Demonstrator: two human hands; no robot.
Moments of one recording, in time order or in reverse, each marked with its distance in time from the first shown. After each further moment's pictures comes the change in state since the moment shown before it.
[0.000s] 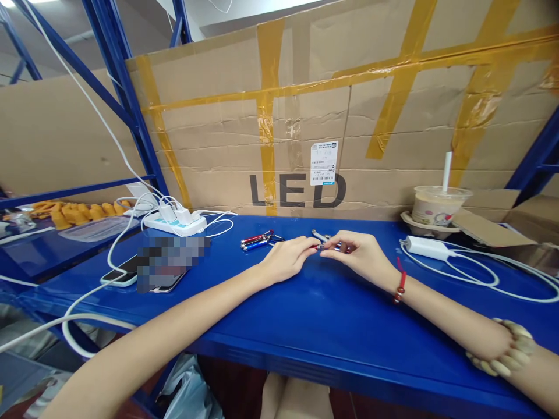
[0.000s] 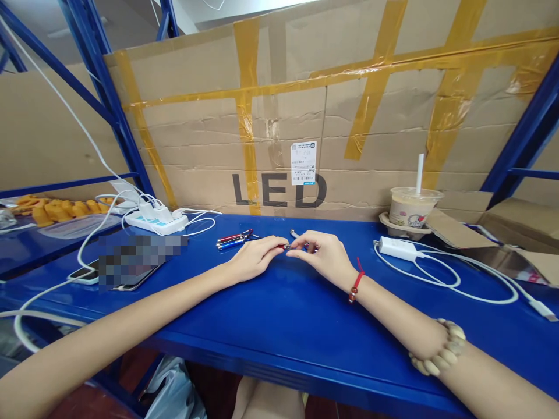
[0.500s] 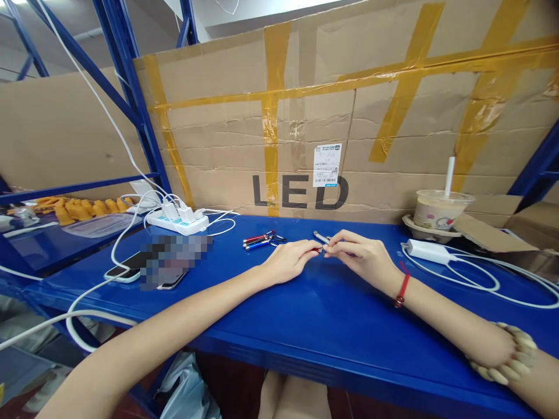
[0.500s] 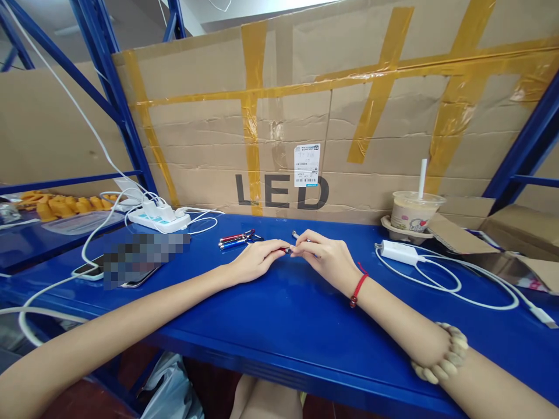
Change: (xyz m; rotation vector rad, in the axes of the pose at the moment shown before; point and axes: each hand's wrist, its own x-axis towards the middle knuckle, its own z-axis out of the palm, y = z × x) left_hand -0.004 0.001 -0.001 -0.086 -0.023 0.002; right_hand -0.004 0.001 -0.006 -0.365 -0.014 -0.375
